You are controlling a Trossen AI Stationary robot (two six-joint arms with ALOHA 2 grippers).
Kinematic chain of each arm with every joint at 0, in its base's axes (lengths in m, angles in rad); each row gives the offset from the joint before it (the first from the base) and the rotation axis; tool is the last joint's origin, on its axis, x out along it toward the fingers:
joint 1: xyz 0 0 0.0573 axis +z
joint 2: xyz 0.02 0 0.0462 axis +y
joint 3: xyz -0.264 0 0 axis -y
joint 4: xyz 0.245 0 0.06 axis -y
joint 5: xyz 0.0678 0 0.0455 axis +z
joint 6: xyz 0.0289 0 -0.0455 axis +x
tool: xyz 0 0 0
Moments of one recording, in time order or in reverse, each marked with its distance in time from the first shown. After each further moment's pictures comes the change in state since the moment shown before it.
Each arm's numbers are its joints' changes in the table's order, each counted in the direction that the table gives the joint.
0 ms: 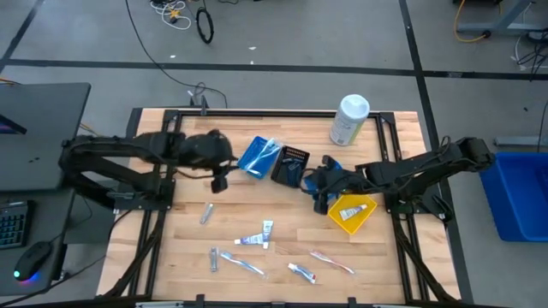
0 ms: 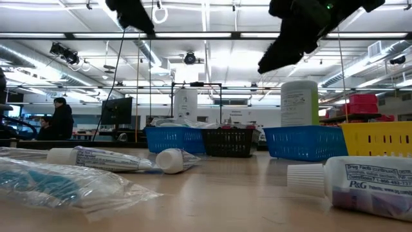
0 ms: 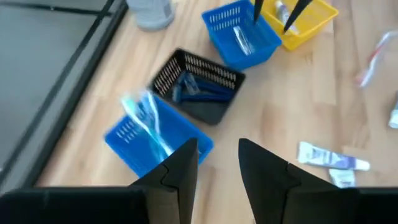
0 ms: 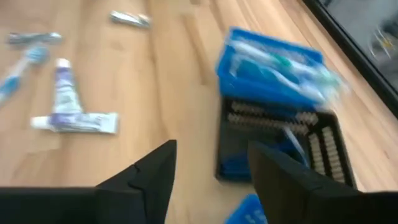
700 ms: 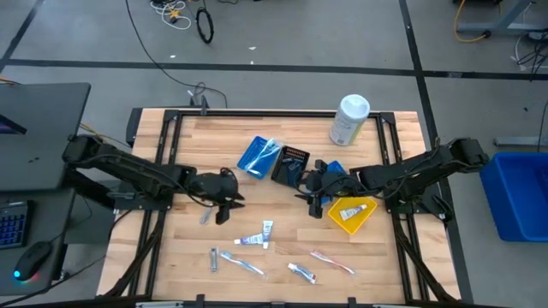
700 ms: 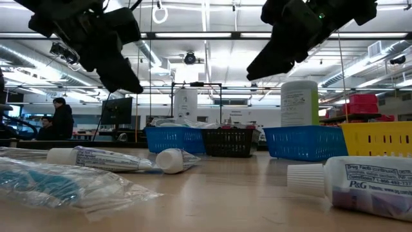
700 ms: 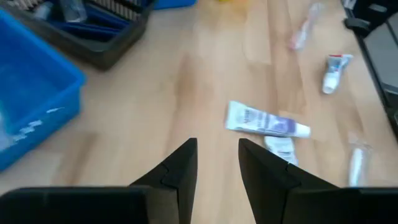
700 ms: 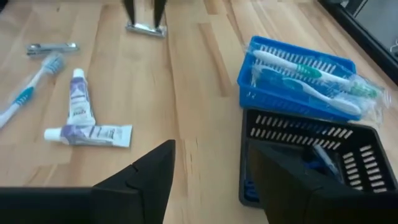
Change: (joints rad) left arm -0.168 0.023 -0.608 0.722 -0.160 -0.256; right arm 0.000 0.081 -0.041 0.185 0.054 -0.018
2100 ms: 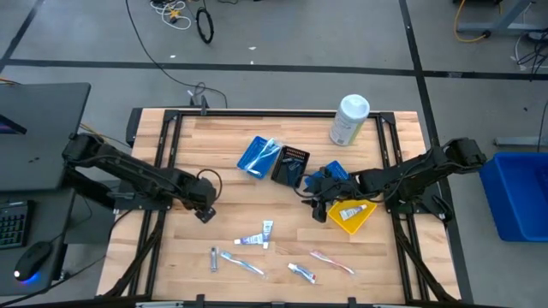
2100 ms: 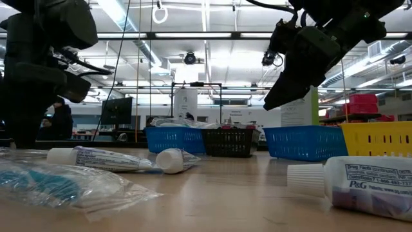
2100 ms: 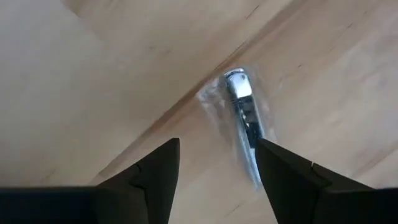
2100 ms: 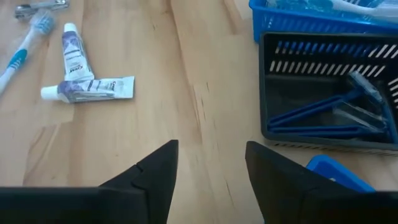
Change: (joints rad) left arm -0.066 -0.003 -0.039 -0.688 -0.105 -0.733; right arm 0.000 0.025 -0.108 0.013 0.069 0.154
